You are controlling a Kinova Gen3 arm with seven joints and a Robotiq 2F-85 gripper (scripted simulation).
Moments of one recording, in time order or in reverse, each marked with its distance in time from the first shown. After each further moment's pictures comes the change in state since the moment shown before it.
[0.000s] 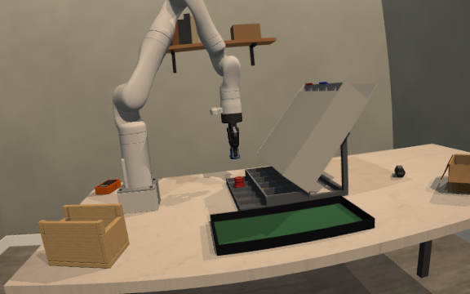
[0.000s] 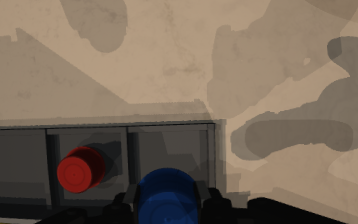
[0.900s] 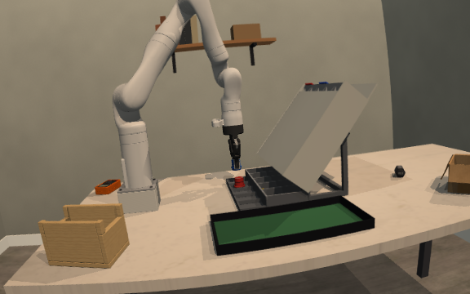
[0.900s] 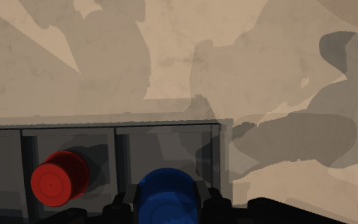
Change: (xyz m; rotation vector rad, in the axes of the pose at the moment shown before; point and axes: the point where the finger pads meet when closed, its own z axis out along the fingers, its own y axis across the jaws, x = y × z) arm -0.003 0.003 0.043 -0.001 -0.008 -0.004
